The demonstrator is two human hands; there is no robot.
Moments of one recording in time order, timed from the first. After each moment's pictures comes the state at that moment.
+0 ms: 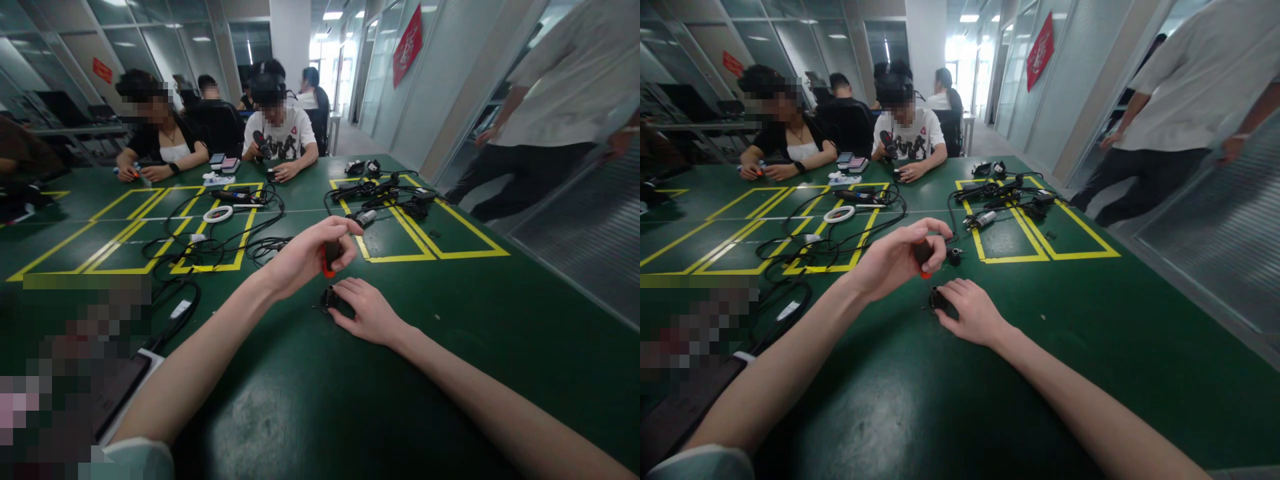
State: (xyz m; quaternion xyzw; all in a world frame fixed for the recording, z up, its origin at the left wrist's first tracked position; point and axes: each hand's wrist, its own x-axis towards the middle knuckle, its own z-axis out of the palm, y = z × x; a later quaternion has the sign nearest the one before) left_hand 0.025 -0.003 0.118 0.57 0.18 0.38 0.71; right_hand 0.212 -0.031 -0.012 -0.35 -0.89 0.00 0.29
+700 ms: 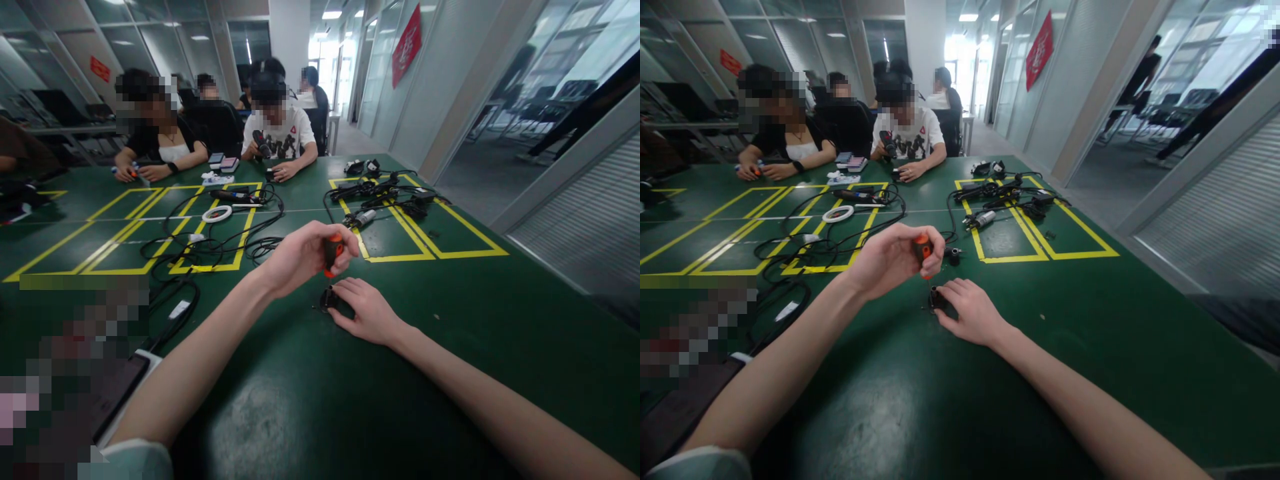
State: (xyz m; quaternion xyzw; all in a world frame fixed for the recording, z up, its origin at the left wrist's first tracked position) left_hand 0.020 0.001 0.118 0.57 0.17 0.33 0.73; right_hand 0.213 -0.031 -0.010 -0.35 -0.89 0.01 0.29
